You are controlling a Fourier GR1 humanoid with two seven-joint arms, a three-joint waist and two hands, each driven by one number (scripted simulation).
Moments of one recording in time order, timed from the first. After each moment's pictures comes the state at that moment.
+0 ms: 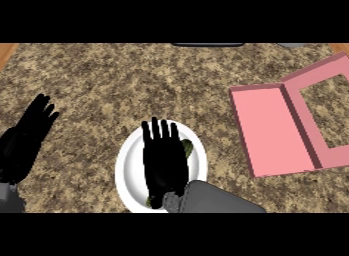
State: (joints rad) left arm -0.05 0.28 0.12 -1.63 0.27 -0.02 0.26; right arm -0.67 -0.01 0.93 -1.39 0.67 0.04 1.07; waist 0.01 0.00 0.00
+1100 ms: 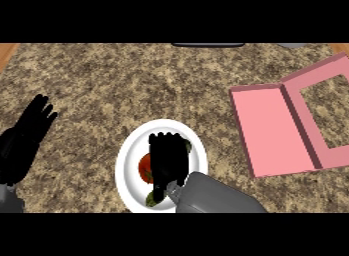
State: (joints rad) left arm -0.04 0.26 0.16 -1.63 0.25 -0.06 0.26; right arm -0.69 0.00 0.97 -1.19 0.64 -0.09 0.98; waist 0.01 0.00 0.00
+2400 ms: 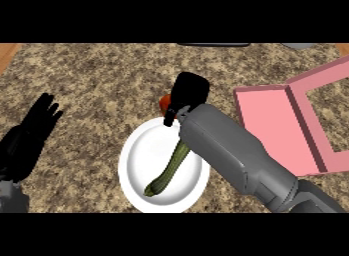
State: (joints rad) left arm -0.07 0.23 0.16 -1.61 0.23 -0.09 0.26; right arm -1.05 -0.01 0.68 -0.75 0.55 -0.15 1.09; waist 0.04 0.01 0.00
